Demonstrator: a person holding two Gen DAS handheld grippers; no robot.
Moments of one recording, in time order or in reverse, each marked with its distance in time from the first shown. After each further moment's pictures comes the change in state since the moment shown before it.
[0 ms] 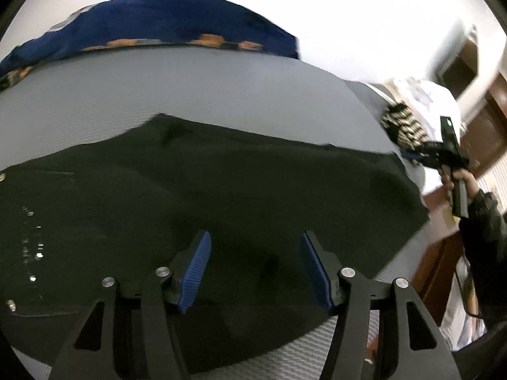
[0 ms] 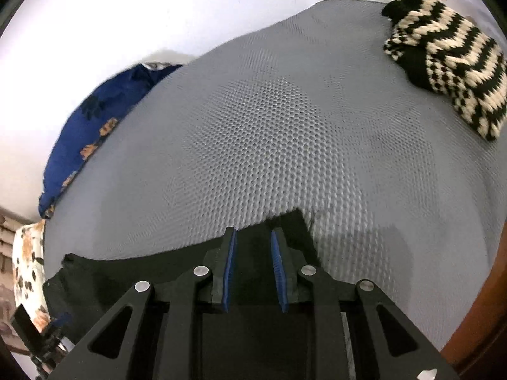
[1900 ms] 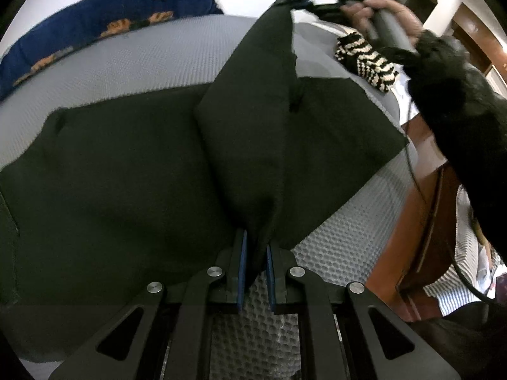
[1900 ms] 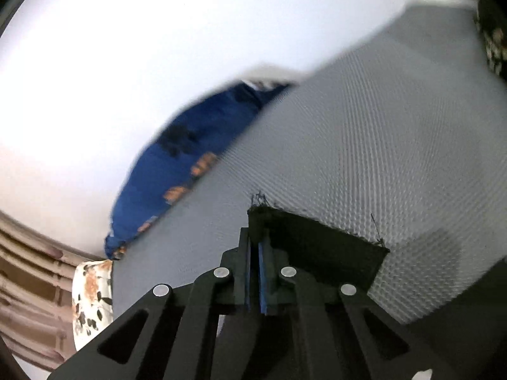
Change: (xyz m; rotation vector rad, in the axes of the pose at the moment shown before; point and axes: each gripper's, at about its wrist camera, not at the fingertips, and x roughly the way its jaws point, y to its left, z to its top) left arm 0.033 -0.086 -0.041 0.280 0.146 -0.068; right arm 0.018 0.142 0.058 0.087 -0.127 0.327
